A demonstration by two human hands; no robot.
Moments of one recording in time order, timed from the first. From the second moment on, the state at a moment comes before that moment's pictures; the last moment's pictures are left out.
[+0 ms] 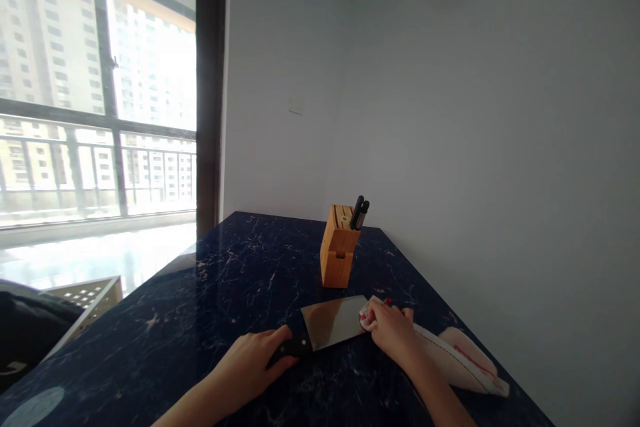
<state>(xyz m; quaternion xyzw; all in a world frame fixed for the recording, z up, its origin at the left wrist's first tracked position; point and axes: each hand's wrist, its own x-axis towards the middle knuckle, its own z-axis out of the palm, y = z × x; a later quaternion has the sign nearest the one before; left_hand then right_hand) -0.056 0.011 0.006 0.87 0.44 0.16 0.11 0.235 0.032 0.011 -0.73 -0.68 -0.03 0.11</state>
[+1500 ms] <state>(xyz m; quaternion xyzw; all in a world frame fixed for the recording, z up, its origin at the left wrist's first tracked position) -0.055 0.012 0.006 0.87 0.44 0.17 0.13 0.225 0.052 -0.005 -0.70 -0.69 -0.12 0.13</state>
